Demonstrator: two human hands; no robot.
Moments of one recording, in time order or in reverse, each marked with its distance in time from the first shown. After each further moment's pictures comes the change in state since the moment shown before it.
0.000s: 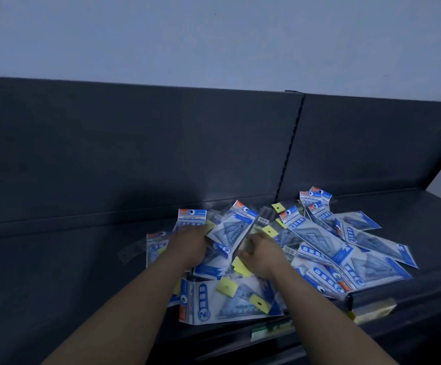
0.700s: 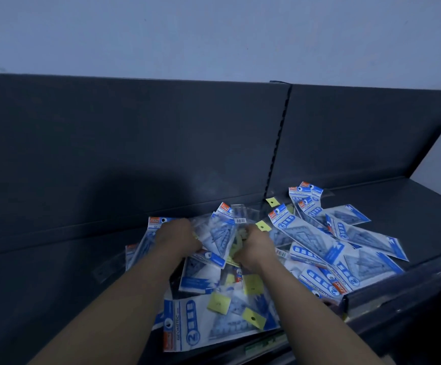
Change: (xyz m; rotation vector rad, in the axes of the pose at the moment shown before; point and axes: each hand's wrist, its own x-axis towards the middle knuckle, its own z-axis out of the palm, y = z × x) left_hand 0.047 0.009 -0.008 -0.031 -0.020 -0.181; right_hand 0.030 -0.006 -0.004 0.265 0.117 0.228
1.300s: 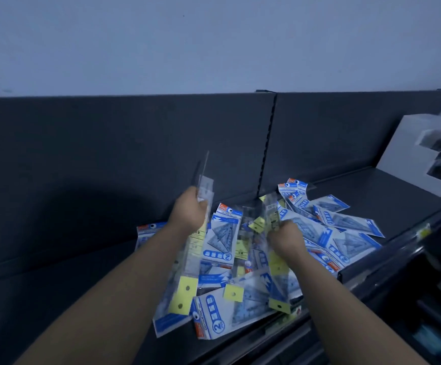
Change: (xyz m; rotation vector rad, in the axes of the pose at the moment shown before) left_hand -0.006 0.005 -0.061 -0.658 0.208 0.241; right_hand -0.021 0.020 -0.034 0.292 0.278 0.161
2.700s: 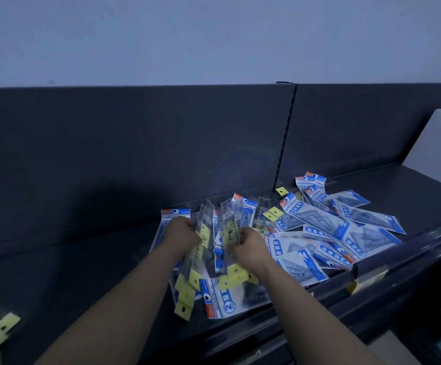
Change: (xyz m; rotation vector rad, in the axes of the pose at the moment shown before) left_hand -0.062 -0.063 -0.011 -0.080 -0.095 -0.402; right_hand -0.081 -0.026 0.069 0.167 -0.366 -0.146
